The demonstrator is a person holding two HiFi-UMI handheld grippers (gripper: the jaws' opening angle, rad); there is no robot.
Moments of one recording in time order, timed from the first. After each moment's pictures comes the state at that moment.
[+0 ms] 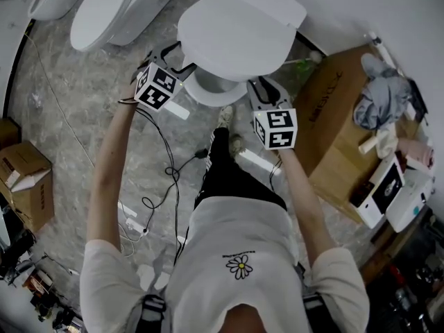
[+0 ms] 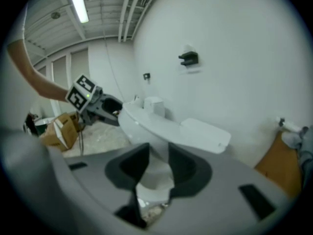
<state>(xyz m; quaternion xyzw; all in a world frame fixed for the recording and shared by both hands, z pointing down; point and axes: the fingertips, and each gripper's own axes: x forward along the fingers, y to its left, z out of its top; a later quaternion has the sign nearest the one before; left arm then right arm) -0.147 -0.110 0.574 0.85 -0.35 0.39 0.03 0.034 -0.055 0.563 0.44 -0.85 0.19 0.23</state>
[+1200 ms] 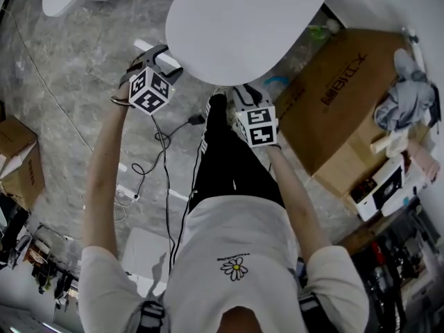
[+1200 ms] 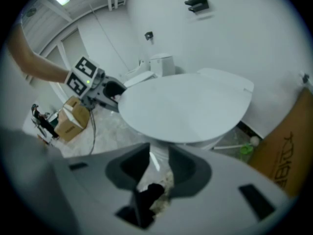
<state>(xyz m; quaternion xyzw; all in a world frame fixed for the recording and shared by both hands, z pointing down) -0.192 -0.018 0.762 0.81 -0.27 0.50 0.13 -0.007 0.038 0.752 0.34 -0.80 0.31 0.38</state>
